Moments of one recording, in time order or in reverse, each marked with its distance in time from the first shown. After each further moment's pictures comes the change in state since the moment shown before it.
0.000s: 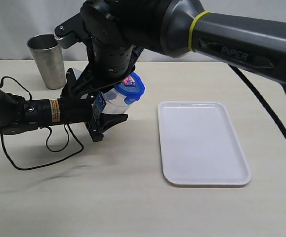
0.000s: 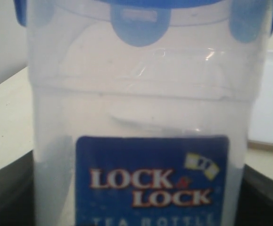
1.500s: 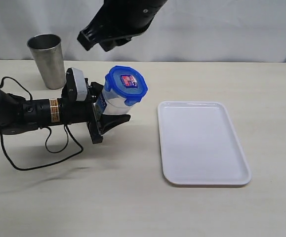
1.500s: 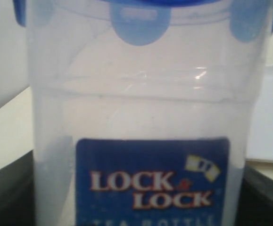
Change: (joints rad) left arm -0.001 0.000 0.000 0.027 -0.092 0.053; right arm -0.134 -0.247 0.006 0.437 -0.011 -0.426
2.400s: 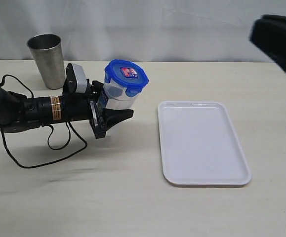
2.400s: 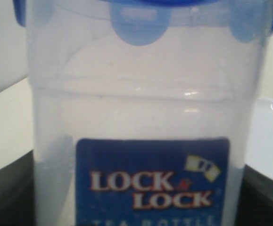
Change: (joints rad) left arm -0.017 -0.025 0.000 -0.012 -0.007 -0.172; right arm -0.010 -1.223 1.313 0.008 -1.019 0.086
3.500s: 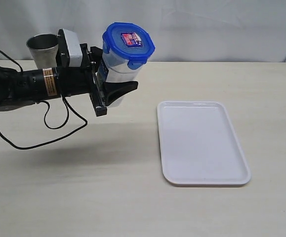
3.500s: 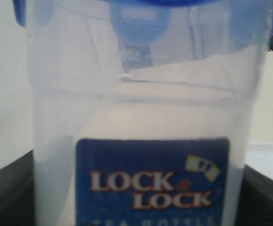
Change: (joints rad) left arm -0.017 -0.180 0.000 -0.014 -0.006 0.046; right arm -0.261 -0.631 0.262 1.049 -0.031 -0.964
